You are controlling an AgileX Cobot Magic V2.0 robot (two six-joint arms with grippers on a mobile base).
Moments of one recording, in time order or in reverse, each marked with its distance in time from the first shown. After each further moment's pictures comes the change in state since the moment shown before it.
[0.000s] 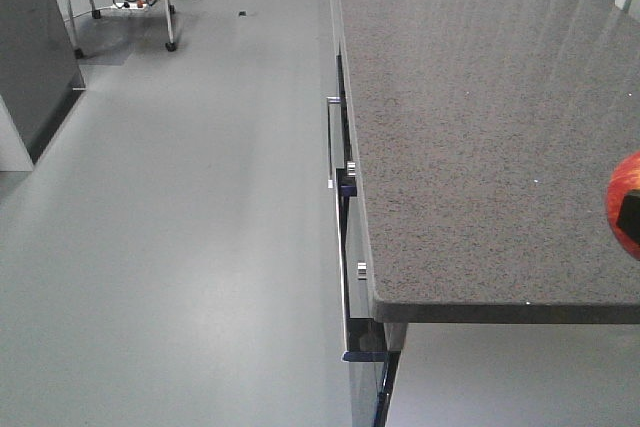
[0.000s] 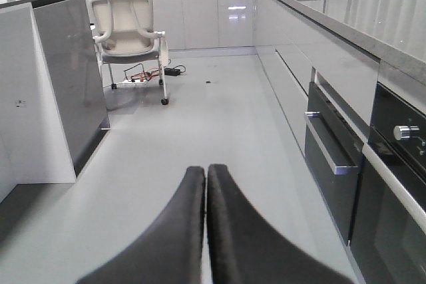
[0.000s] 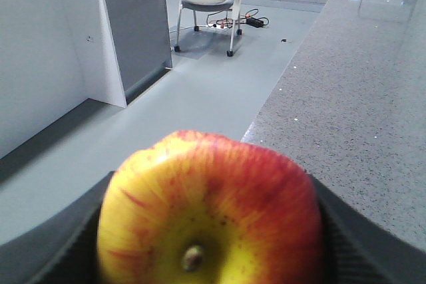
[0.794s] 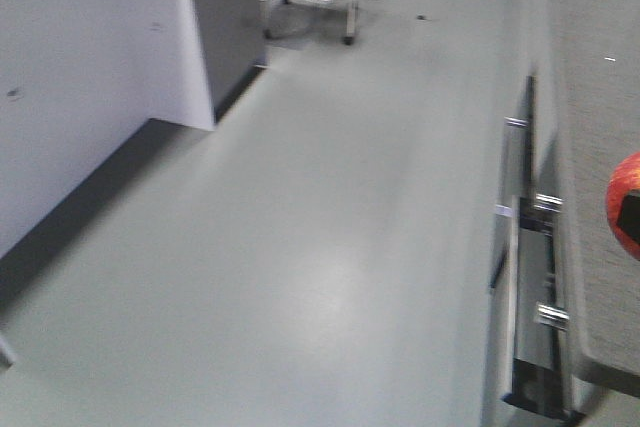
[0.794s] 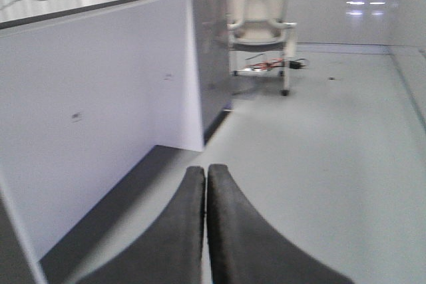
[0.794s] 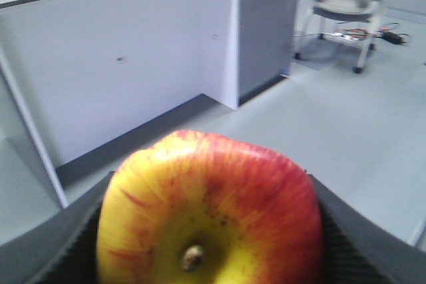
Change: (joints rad) left arm 0.000 0.000 0.000 0.000 0.000 0.000; right arm 0.000 0.000 0.000 0.000 0.000 0.000
